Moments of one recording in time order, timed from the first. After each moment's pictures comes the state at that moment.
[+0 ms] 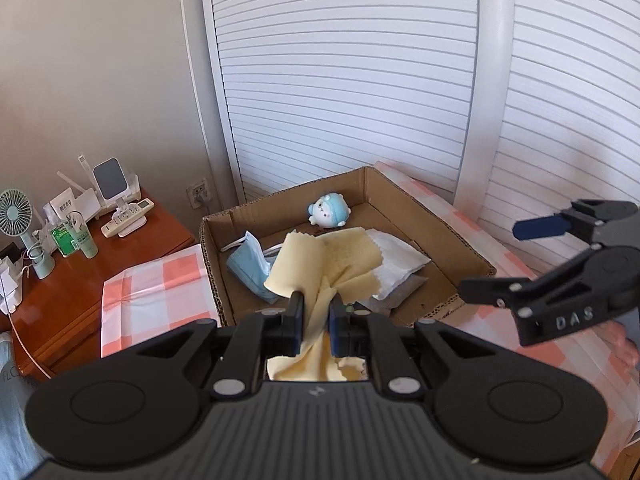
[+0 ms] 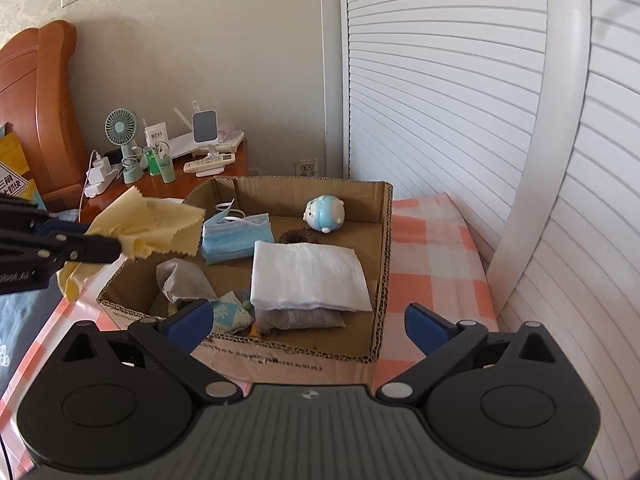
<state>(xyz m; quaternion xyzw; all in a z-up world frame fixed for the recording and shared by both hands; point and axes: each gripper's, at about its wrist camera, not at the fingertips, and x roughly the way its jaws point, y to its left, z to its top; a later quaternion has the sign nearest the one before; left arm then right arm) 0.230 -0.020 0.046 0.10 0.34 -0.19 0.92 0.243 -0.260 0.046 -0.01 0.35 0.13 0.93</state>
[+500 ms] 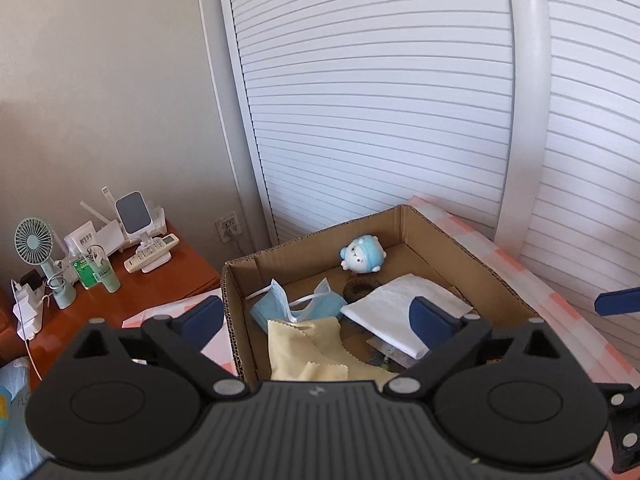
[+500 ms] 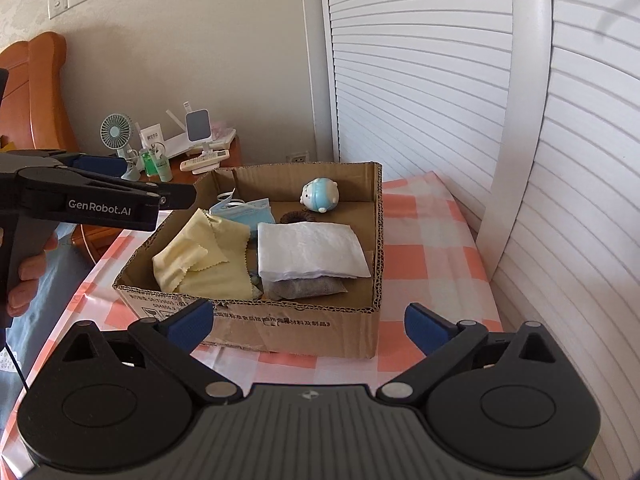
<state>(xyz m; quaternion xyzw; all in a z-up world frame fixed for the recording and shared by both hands) 0.251 -0.033 0.040 0.11 0.29 -0.14 0.94 0.206 -0.264 0.049 0.02 0.36 0.11 0.93</state>
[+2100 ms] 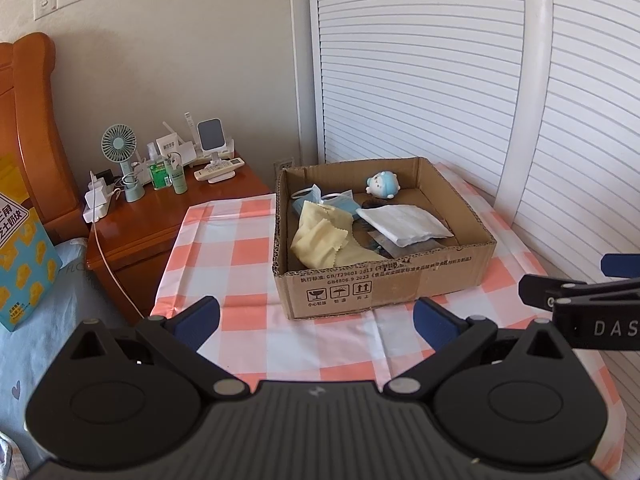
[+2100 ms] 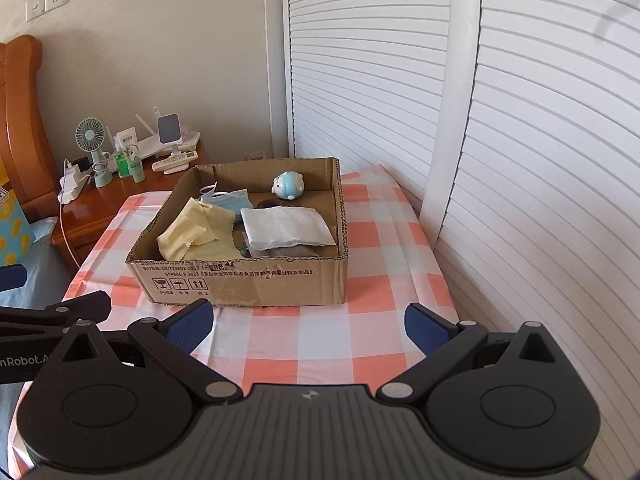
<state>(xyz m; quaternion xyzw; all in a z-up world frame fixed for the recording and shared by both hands) 0.105 -0.015 0.054 0.04 0.33 -0.03 0.94 0.119 -0.250 0.085 0.01 0.36 0.02 0.93</state>
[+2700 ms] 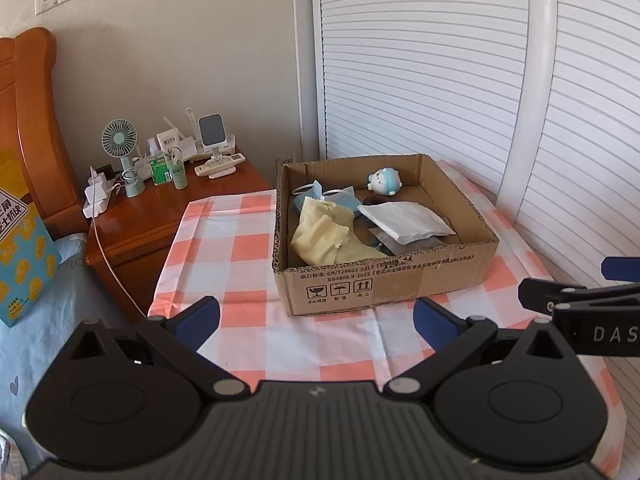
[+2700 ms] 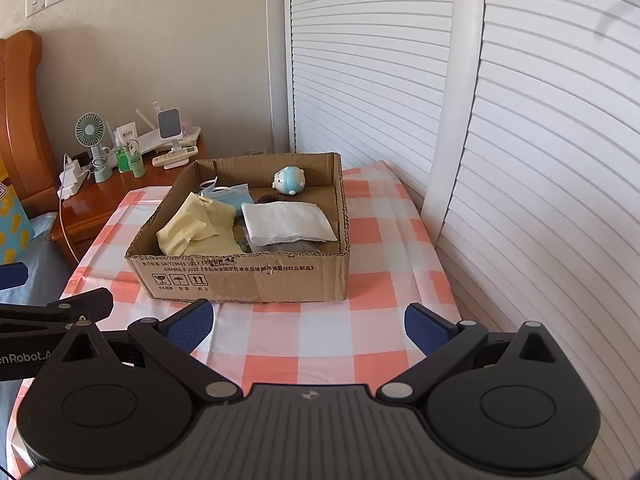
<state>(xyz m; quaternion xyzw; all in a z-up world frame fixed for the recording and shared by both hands) 0.108 -0.015 0.052 0.04 0.34 -0.03 0.94 0.123 -0.249 0.082 0.00 0.37 0.02 0.93</state>
